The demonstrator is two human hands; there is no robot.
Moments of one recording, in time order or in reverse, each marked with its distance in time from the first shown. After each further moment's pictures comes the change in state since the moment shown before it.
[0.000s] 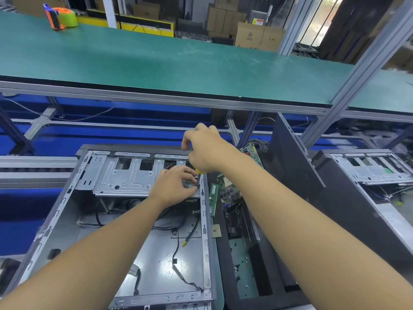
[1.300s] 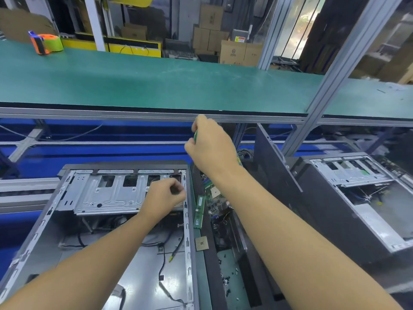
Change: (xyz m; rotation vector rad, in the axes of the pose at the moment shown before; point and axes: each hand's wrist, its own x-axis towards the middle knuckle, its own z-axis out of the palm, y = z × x) left_hand -0.003 0.044 0.000 -0.167 0.156 -0.106; right_hand -0.031 0.021 -0.031 0.123 0.560 0.104
